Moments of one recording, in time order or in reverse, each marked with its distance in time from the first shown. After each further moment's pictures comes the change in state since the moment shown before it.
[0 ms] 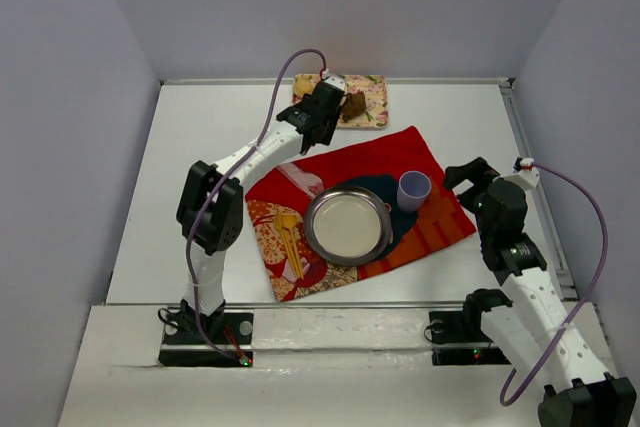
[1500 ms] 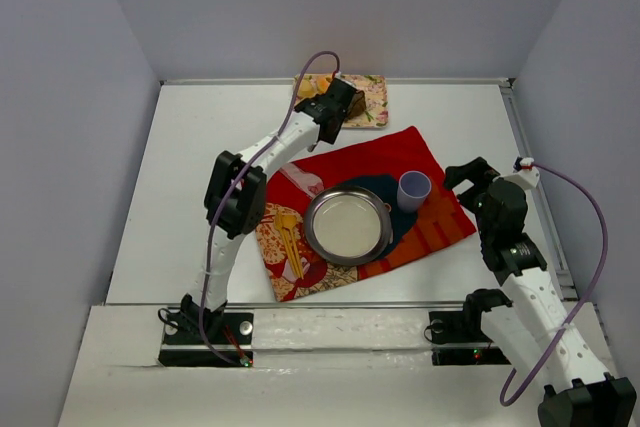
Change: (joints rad) left arm -0.001 0.243 0.278 -0.170 -0.024 0.029; right arm 0.000 -0.001 0.000 0.003 0.000 -0.007
